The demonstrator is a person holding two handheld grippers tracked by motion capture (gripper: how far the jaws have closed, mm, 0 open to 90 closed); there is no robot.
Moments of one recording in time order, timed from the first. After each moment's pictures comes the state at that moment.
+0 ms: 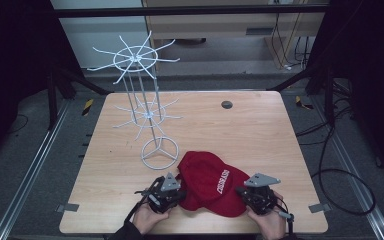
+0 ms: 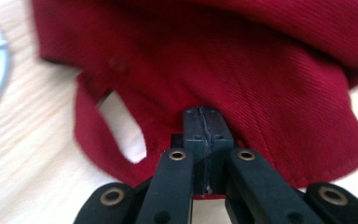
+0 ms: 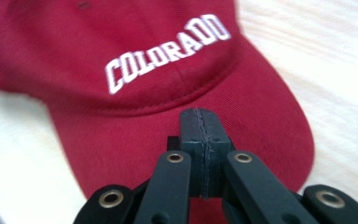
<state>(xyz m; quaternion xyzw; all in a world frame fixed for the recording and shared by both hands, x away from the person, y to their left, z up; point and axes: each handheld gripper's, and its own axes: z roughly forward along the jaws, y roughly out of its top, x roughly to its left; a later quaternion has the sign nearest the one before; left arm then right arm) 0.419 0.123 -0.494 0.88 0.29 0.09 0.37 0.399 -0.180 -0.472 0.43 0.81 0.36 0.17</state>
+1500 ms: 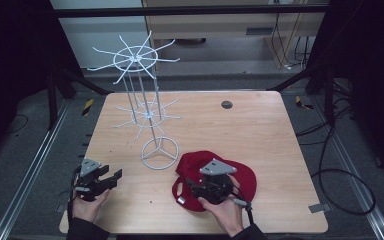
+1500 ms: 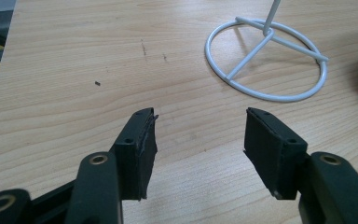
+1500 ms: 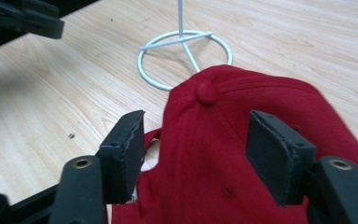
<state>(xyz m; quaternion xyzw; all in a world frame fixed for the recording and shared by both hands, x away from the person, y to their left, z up) 0.435 0.308 -0.460 0.73 0.52 0.25 0.38 0.415 -0.063 -0.432 0.38 0.79 0.44 0.18</state>
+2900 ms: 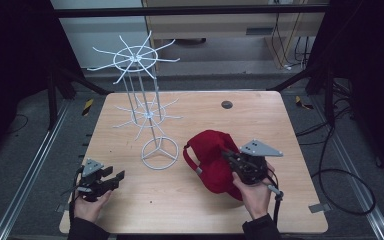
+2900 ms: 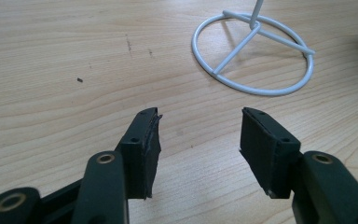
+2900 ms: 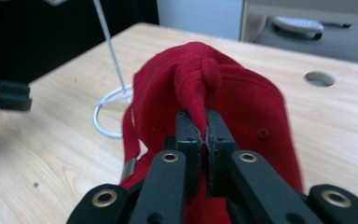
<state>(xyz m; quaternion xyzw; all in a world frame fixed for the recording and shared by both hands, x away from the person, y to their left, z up) 0.436 0.304 -0.464 0.74 0.51 0.23 0.39 0.429 -0.145 -0.376 0.43 0.72 0.50 0.22</state>
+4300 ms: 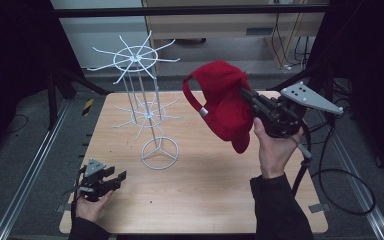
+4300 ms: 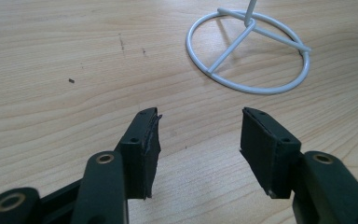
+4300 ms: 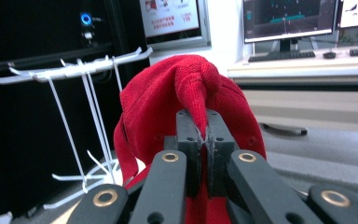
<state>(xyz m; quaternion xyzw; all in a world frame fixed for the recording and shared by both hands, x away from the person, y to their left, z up) 0.437 0.301 -0.466 0.74 0.50 0.23 0.38 0.441 -0.169 -0.227 0.39 0.60 0.64 0.29</state>
